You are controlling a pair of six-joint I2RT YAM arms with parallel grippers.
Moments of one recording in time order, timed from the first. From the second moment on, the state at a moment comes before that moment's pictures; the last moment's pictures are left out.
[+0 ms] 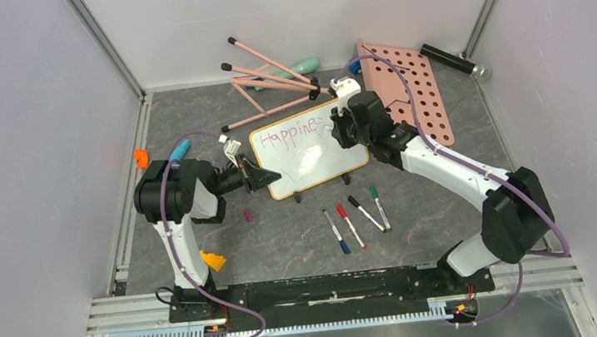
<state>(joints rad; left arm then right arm) -0.10 2.05 0.53 1.52 1.14 -0.61 0.57 1.48 1.12 -0.17 0.09 0.10</state>
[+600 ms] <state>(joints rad) -0.10 2.05 0.53 1.52 1.14 -0.61 0.57 1.48 1.12 -0.17 -0.02 0.10</state>
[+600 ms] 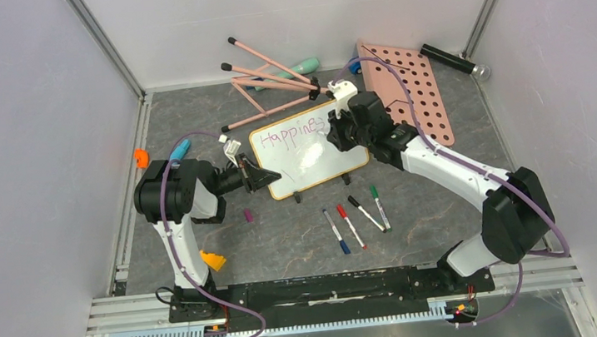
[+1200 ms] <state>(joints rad) -0.10 2.05 0.53 1.52 1.14 -0.61 0.53 1.44 1.12 -0.16 0.07 0.12</state>
